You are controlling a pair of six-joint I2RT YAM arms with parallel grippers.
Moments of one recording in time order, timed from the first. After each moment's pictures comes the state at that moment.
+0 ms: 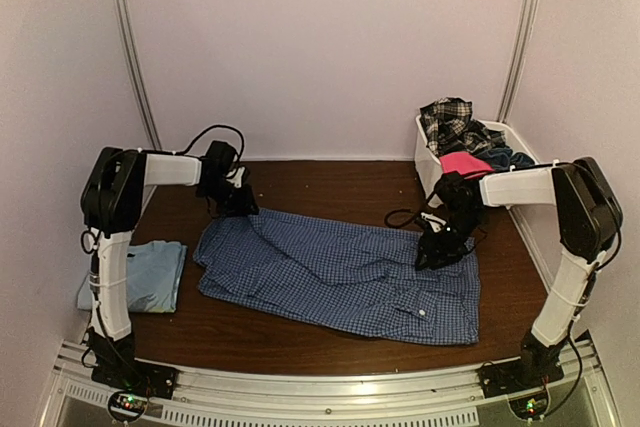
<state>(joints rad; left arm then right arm) -0.31 2.18 1.53 -0.43 0.28 -0.32 0.34 1.80 1.13 -0.77 -0.37 0.12</state>
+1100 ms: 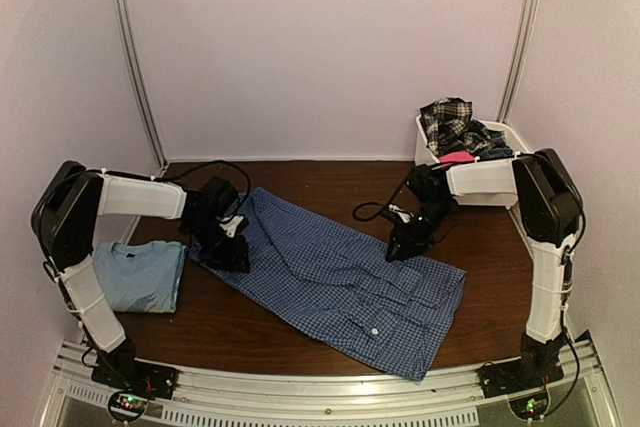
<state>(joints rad) -0.50 1.76 1.04 -0.61 0.22 -0.30 0.41 2.08 1.44 -0.84 -0.55 0.03</state>
